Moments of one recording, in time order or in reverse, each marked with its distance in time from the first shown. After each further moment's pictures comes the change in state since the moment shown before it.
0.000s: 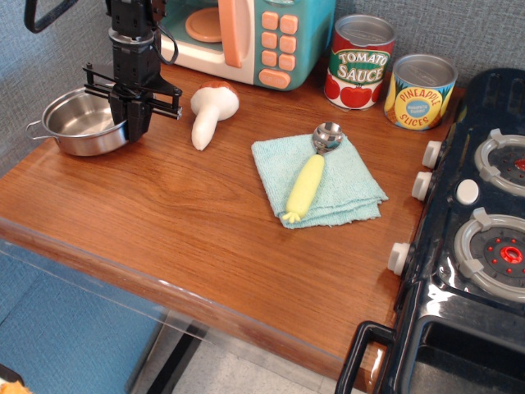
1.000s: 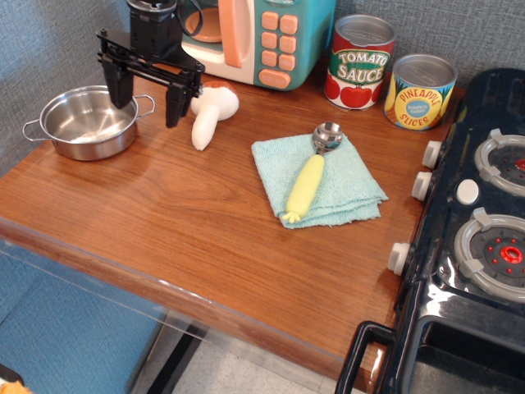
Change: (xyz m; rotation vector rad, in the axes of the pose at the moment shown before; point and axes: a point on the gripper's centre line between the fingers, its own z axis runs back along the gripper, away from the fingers) arm -0.017 -0.031 0.052 0.004 -0.072 -0.072
